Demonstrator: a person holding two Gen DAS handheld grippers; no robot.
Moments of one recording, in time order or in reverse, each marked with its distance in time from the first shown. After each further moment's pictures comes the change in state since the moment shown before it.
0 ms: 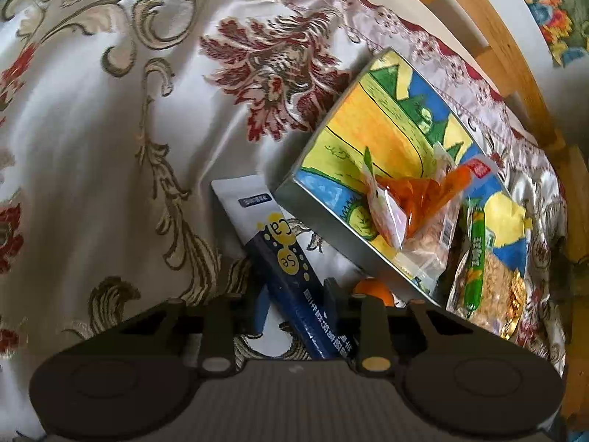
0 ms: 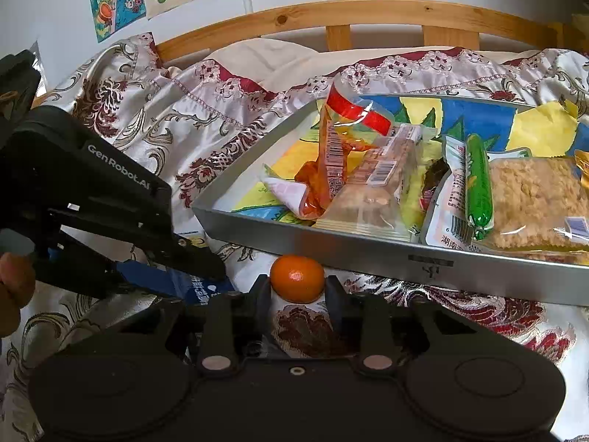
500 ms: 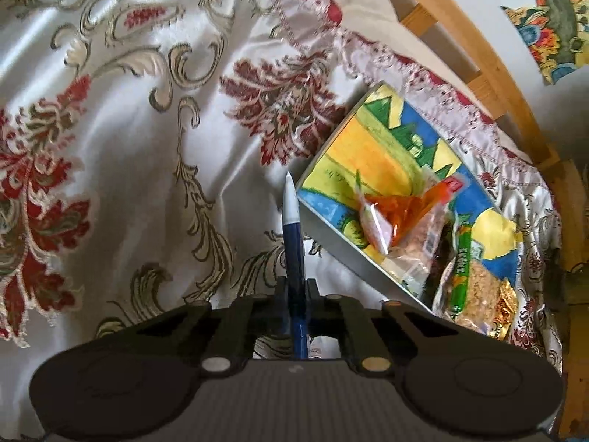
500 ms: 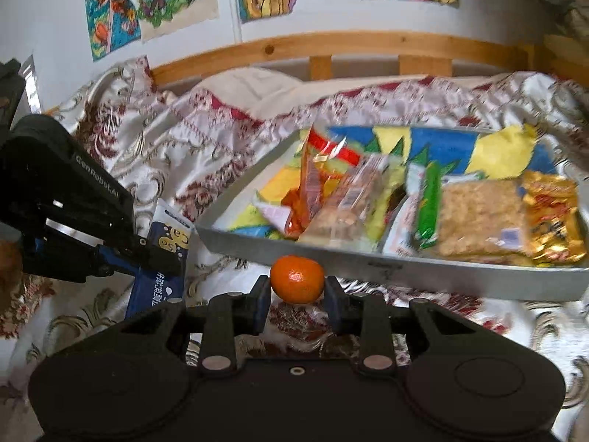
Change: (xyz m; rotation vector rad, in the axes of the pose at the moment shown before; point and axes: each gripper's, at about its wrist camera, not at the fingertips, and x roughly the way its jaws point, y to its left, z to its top) left arm -0.045 -0.009 -0.012 0.016 -0.106 0.034; right arm -0.054 0.002 0.001 0.011 -0.076 -0.062
